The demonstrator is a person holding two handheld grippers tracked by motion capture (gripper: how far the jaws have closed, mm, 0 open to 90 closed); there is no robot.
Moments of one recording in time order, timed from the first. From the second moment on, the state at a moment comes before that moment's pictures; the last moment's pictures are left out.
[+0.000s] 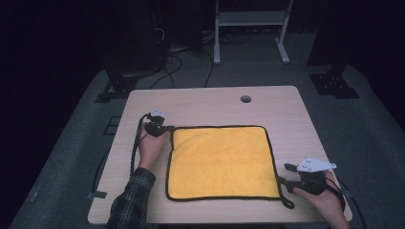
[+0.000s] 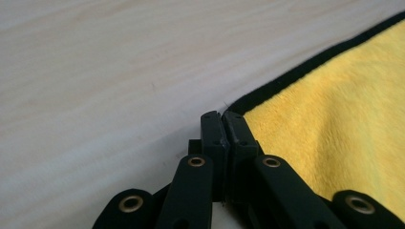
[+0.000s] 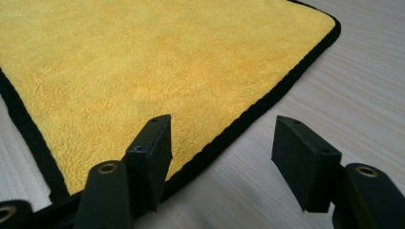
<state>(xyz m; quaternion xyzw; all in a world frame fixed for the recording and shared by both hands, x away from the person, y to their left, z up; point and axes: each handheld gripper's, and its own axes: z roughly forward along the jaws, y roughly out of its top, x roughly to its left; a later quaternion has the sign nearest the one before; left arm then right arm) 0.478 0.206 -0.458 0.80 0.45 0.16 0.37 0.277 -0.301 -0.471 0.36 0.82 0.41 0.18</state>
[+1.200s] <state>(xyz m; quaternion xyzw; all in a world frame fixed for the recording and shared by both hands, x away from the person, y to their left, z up) 0.387 0.224 -0.449 0.80 0.43 0.16 0.40 0.321 -0.334 -0.482 0.45 0.77 0.39 0.22</state>
